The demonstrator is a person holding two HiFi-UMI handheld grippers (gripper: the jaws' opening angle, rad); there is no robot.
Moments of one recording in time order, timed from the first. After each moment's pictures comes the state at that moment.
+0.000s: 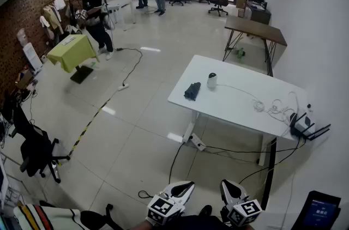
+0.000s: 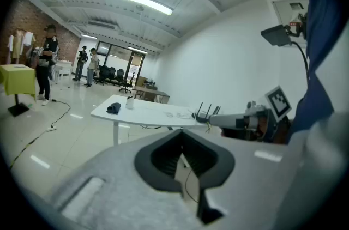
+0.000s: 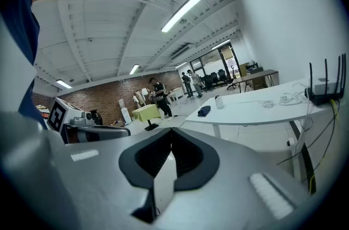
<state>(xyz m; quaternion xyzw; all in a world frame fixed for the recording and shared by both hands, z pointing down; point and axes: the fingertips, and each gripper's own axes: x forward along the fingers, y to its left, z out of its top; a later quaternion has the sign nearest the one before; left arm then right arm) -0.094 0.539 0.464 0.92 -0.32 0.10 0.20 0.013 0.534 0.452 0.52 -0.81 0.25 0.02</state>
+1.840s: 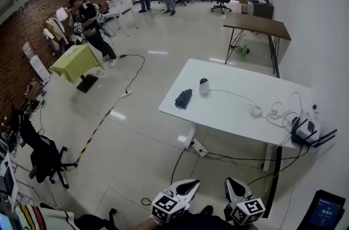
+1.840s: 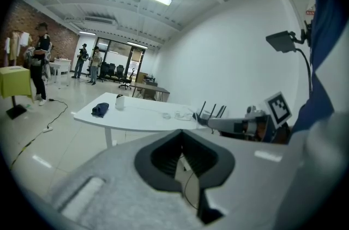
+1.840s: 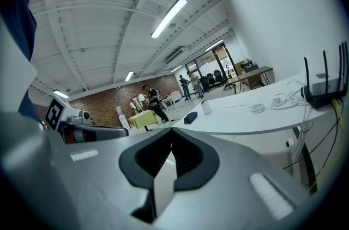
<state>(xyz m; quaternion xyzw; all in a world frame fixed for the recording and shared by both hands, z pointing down) 0.011 0.450 0.471 0.92 -0.33 0.11 0.19 0.119 0.447 0.466 0.51 -0.82 0.24 -0.02</state>
